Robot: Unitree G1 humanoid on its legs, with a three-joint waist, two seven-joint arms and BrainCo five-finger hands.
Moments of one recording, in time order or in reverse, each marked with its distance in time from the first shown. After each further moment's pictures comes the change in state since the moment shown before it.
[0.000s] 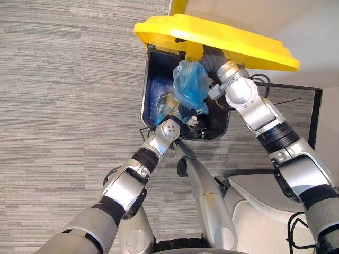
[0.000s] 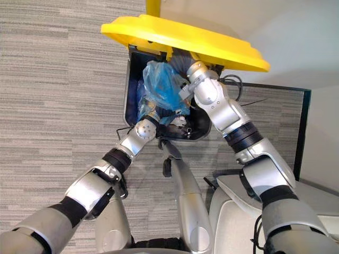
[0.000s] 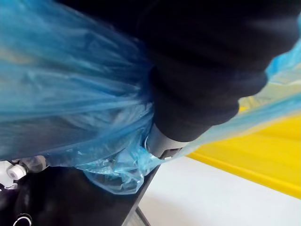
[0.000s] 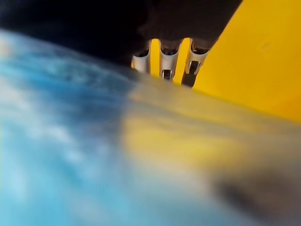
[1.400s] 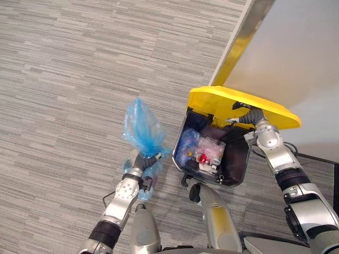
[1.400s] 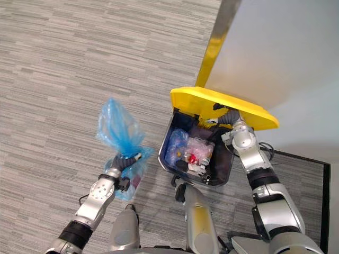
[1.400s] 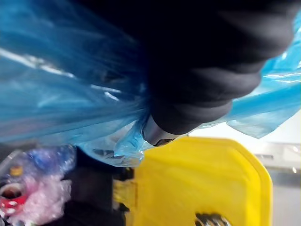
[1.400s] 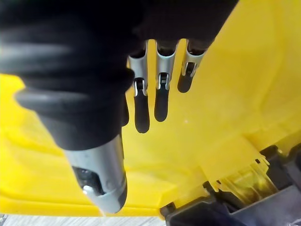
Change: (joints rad) left arm 0.770 0.202 0.068 -0.602 -0.250 -0.090 -0.111; right arm 0.417 -0.046 -0.298 0.268 -0.013 0.009 -0.007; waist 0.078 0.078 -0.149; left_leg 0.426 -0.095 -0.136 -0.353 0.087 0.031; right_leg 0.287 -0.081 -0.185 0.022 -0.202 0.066
